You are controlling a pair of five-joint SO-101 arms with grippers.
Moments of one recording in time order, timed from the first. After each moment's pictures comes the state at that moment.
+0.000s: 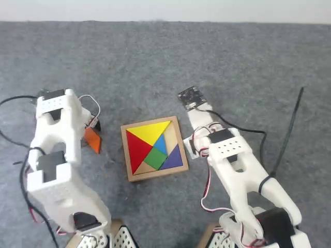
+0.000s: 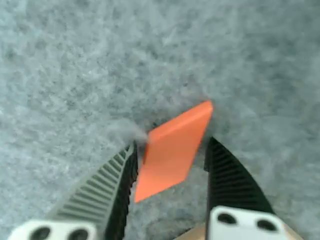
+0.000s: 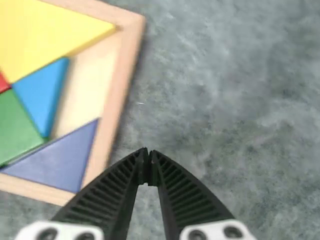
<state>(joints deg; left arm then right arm) -23.6 18.2 15.7 73.4 46.0 -24.7 -17.8 51.1 42.5 8.5</state>
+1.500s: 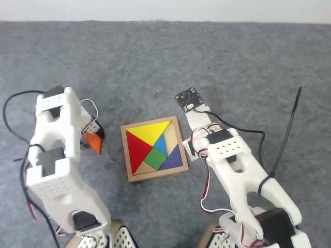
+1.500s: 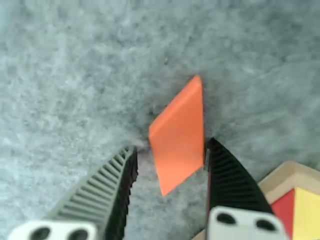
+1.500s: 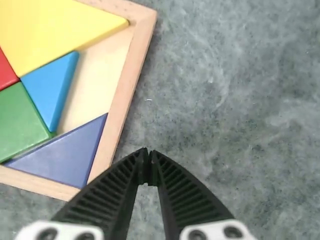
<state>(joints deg) -23.8 22.5 12.1 79.3 26.8 -25.1 -17.8 51.1 43.5 8.5</state>
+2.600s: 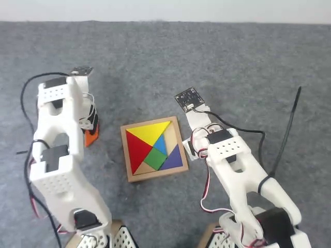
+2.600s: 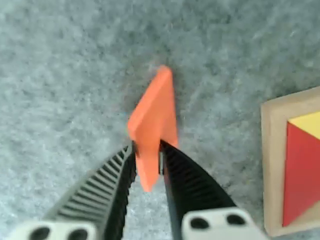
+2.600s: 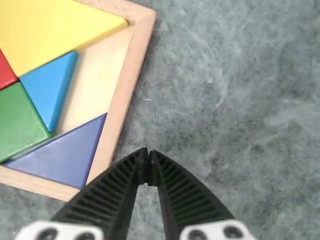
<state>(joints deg) -21.6 23.9 2.3 82.2 -13.1 -25.1 -17.8 51.1 43.5 8.5</state>
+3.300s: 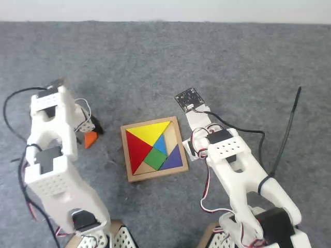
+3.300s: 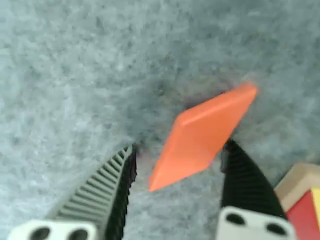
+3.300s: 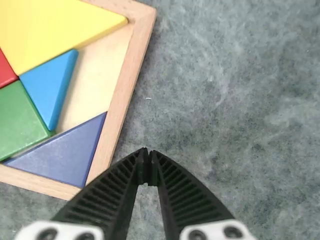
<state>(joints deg) -26.1 24.0 9.1 76.6 14.3 -25.1 -17.8 51.1 43.8 8.5</state>
